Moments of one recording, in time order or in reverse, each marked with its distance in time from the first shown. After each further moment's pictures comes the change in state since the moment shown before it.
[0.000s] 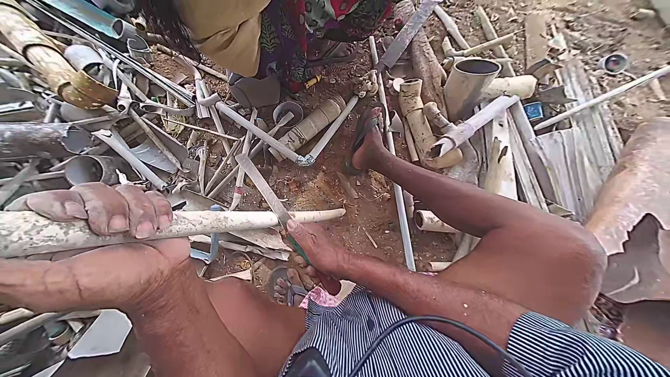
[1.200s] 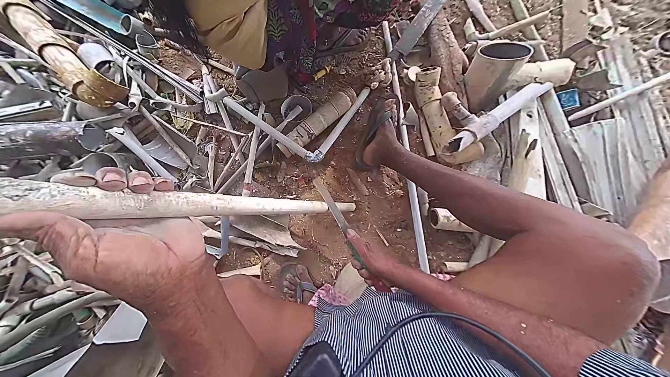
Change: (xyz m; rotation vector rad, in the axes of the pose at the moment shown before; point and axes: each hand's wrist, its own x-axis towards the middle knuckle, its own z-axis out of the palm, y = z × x) left_hand -0.003 -0.004 0.024 0.224 0.231 -0.038; right_hand -0.015 0.091 -0.058 0.090 0.216 0.397
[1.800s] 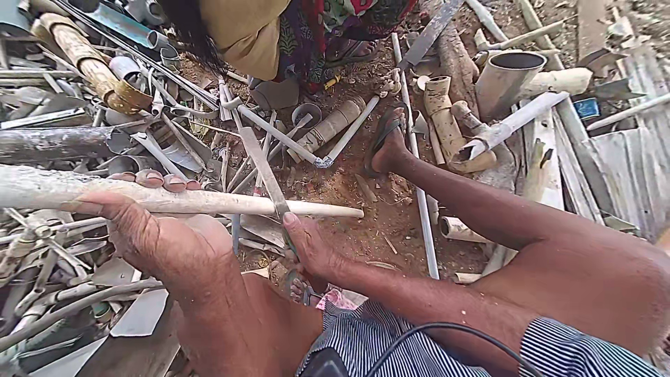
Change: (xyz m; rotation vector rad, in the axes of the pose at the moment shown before) left_hand -0.012 0.005 0.018 0.057 0.087 0.013; right_hand -0.028 -0.100 0.097 -0.106 -0.117 -0.635
